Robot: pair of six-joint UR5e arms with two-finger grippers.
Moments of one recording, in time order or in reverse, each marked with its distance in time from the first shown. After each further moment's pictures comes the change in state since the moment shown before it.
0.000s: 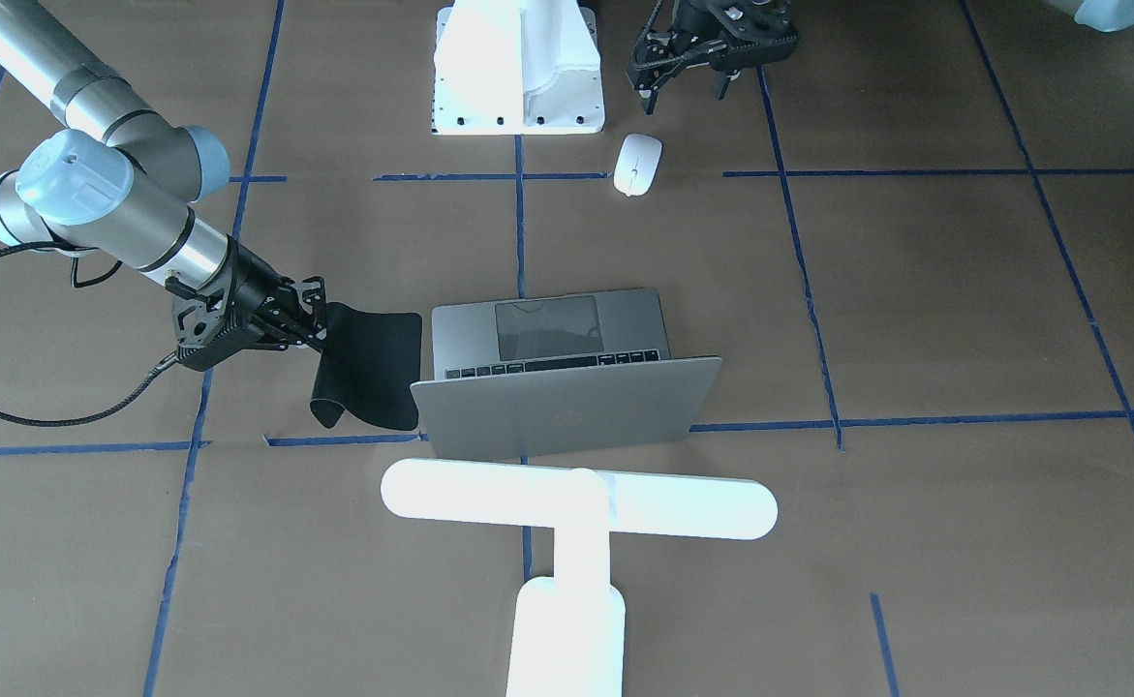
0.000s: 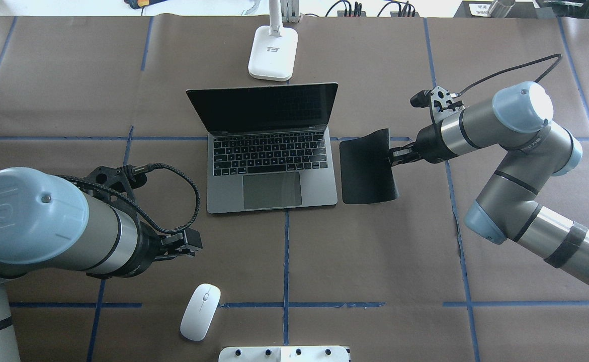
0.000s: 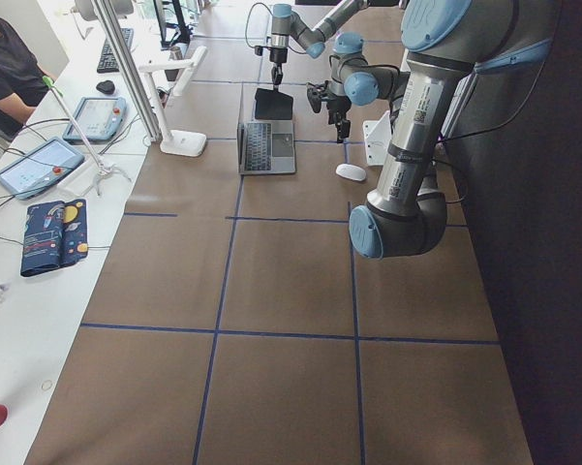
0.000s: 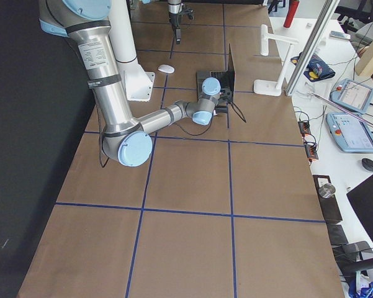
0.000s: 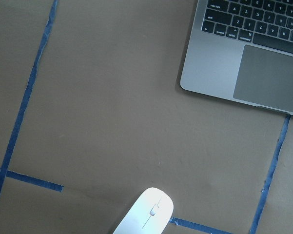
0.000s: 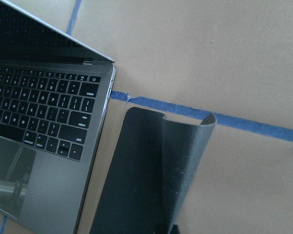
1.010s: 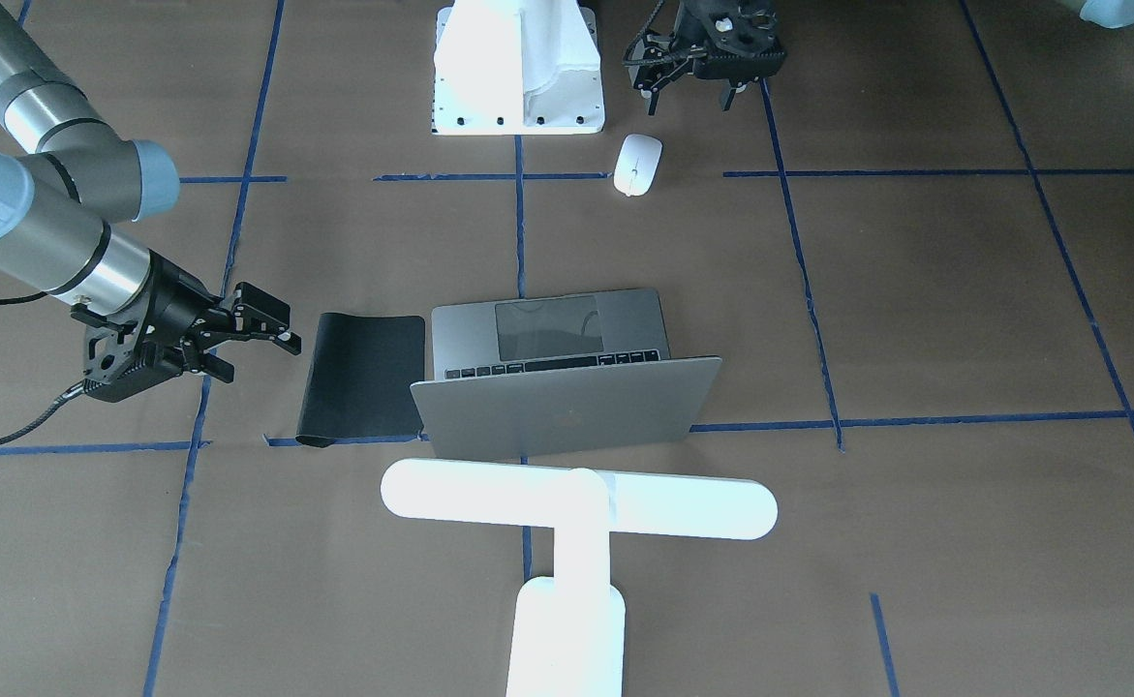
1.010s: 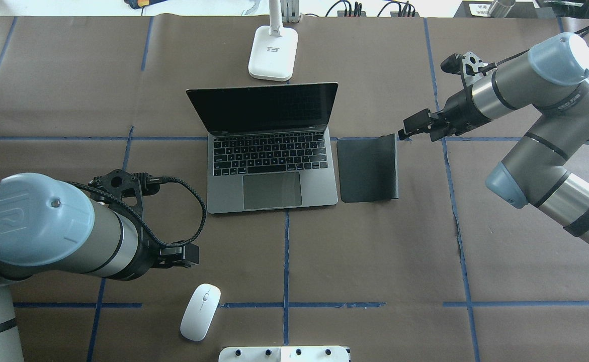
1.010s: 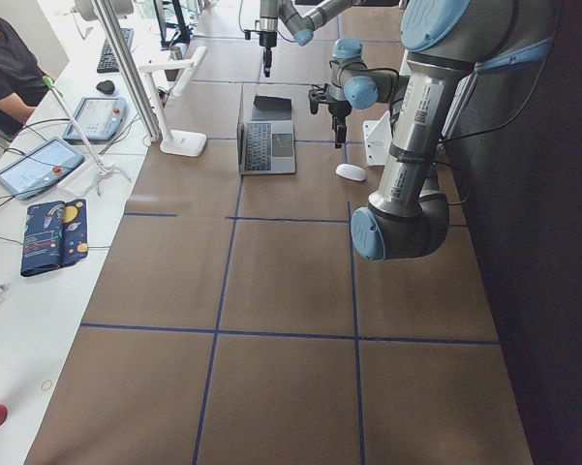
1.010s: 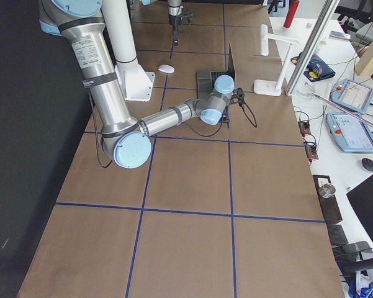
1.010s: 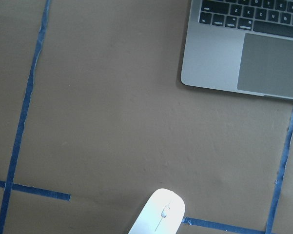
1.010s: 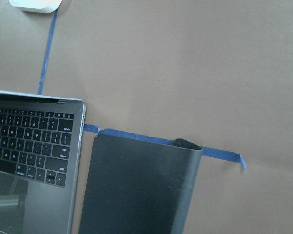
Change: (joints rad) left arm 0.010 0.040 0.015 -0.026 -0.005 0.269; right arm 0.163 0.008 0.016 -0.170 0.157 -0.003
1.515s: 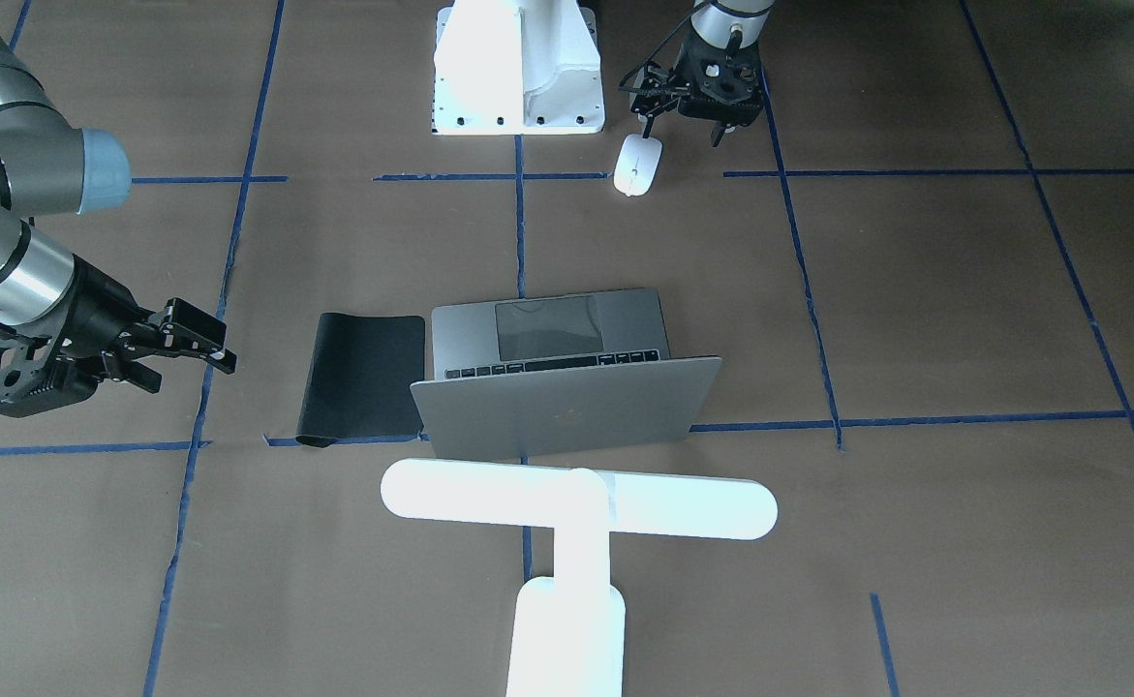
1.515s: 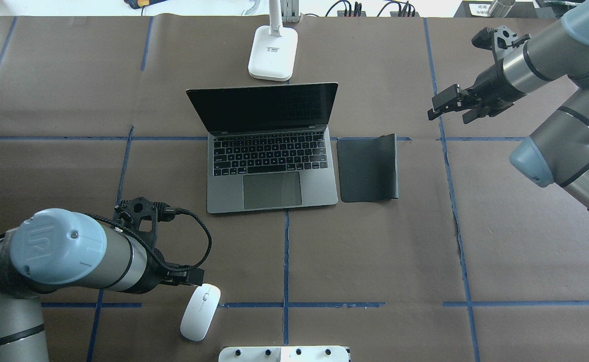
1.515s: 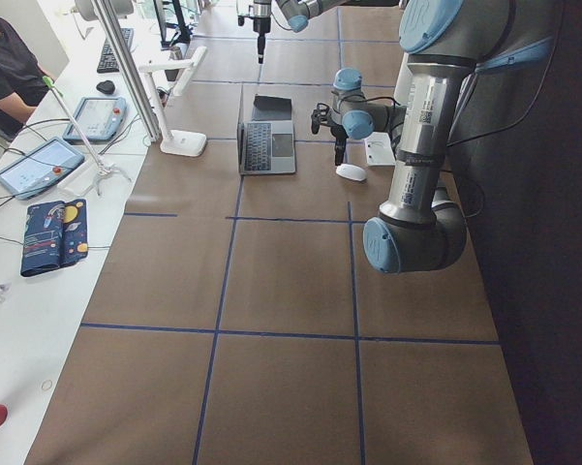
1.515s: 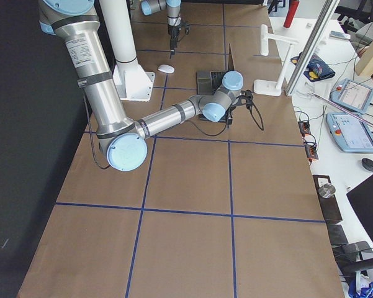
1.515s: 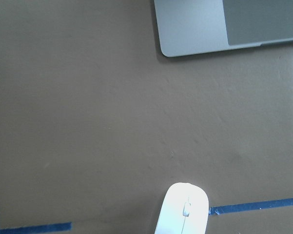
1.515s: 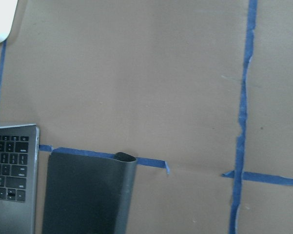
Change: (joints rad) left arm 0.064 0.128 0.166 -0.379 0.005 0.065; right arm 0.093 -0.019 0.086 -0.263 0.010 -0.149
